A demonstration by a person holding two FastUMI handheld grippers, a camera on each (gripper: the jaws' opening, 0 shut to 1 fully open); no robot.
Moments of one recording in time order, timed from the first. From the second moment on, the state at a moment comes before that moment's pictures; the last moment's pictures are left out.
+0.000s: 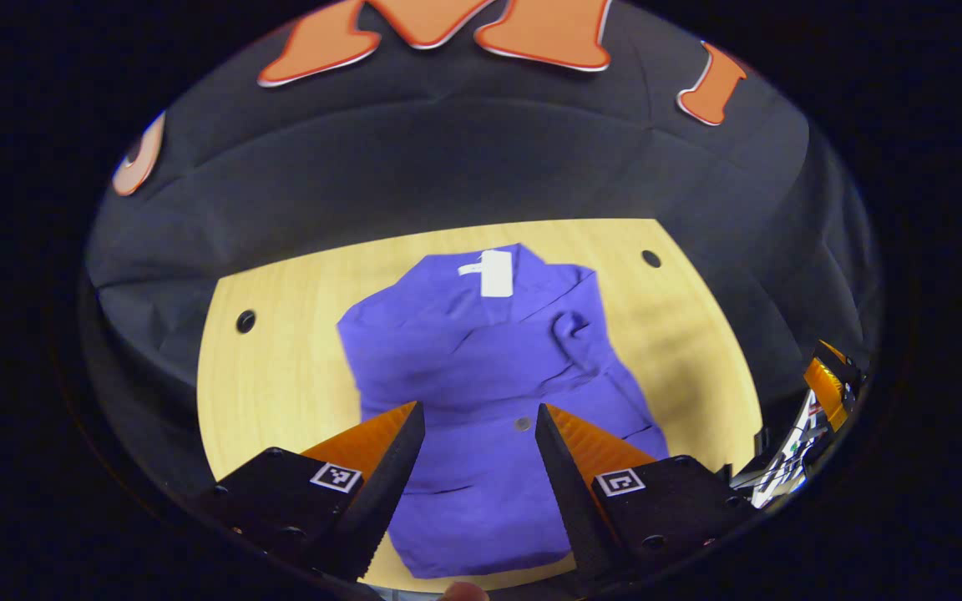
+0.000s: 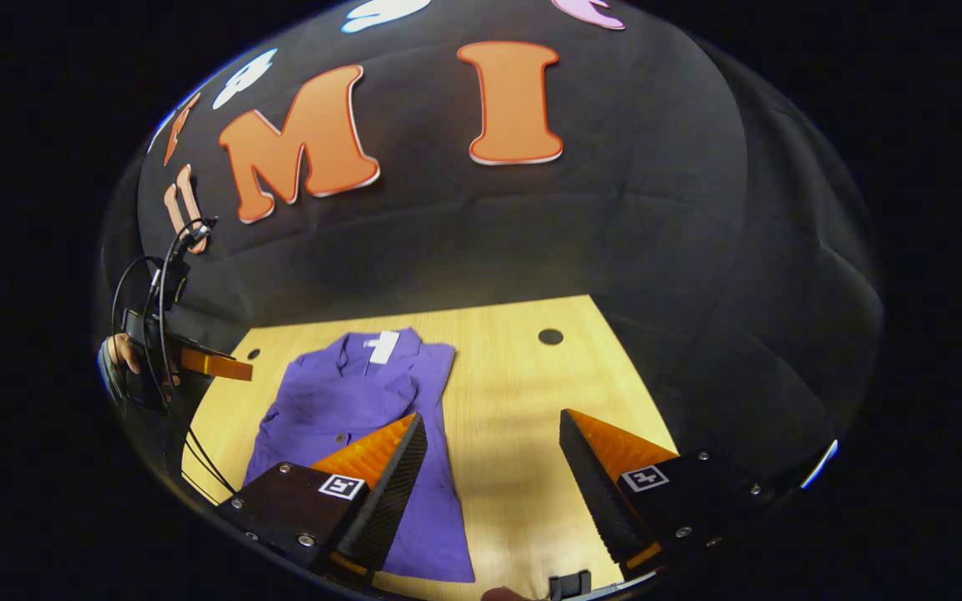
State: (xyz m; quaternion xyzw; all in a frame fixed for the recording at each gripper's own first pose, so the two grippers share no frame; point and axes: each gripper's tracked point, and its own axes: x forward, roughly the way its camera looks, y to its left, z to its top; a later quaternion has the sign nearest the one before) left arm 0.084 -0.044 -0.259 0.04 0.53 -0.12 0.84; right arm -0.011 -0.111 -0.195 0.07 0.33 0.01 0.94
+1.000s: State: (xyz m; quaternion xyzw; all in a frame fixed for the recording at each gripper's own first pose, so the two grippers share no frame) left arm -0.134 0.087 -0.376 0.04 0.62 -0.02 0.78; right arm -0.176 -0.047 -0.390 0.03 0.58 0.03 0.81
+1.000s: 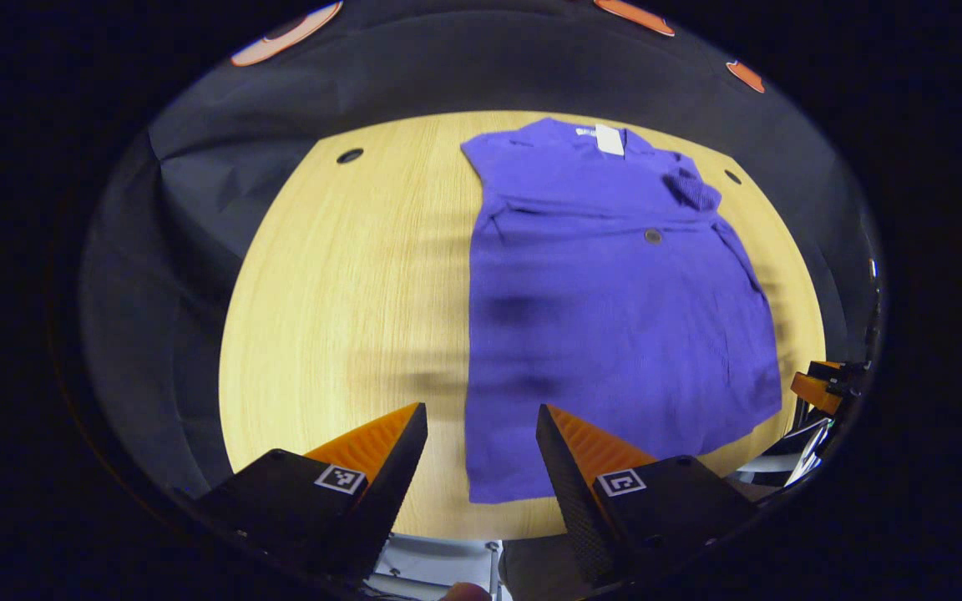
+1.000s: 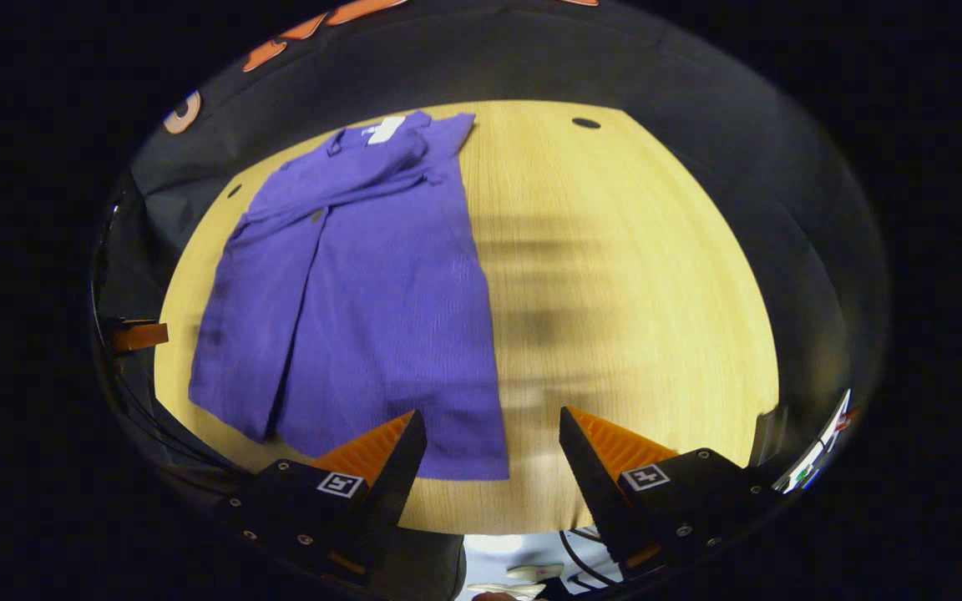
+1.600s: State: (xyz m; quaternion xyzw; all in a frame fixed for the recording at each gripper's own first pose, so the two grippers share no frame) left arm -0.211 0.102 -0.438 0.02 0.69 0.01 0.72; right arm -0.217 -0.027 -0.417 0.04 0.64 0.04 0.77
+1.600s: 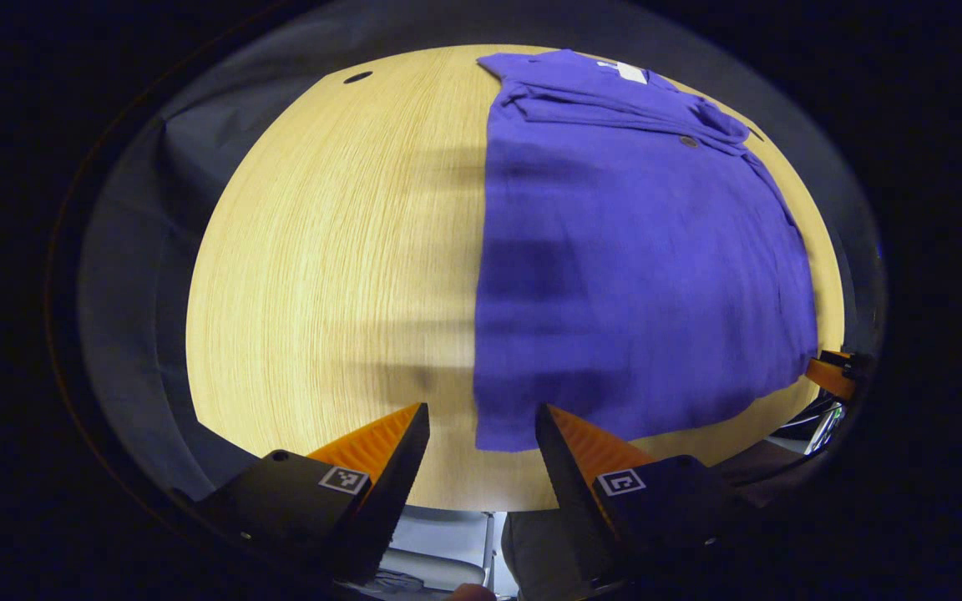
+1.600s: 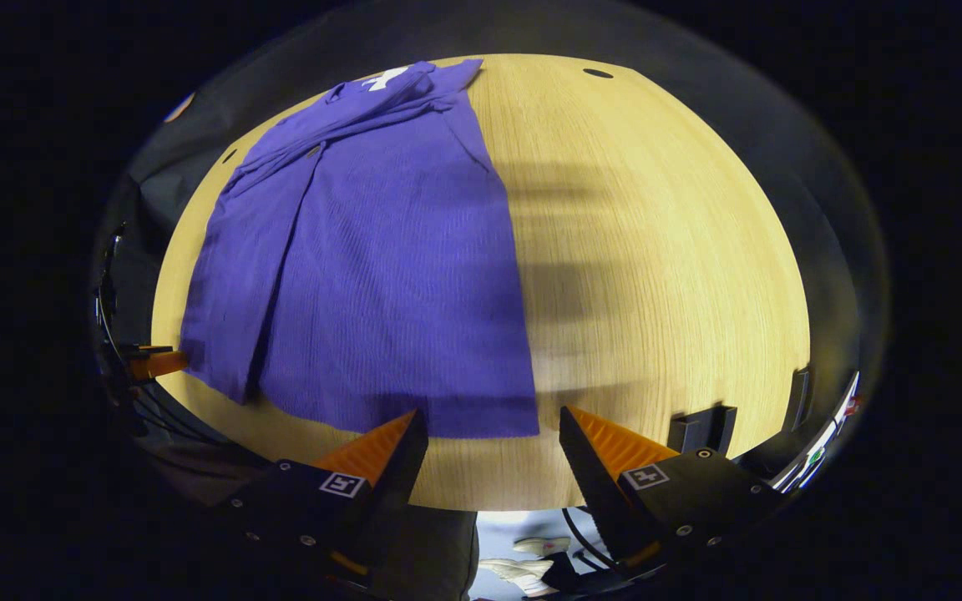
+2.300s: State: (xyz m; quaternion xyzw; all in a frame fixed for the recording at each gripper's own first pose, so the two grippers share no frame) left arm -0.211 0.074 -0.448 -0.02 0.72 -0.02 0.70; right arm -0.210 -0.012 -0.425 0.08 0.66 0.01 0.75
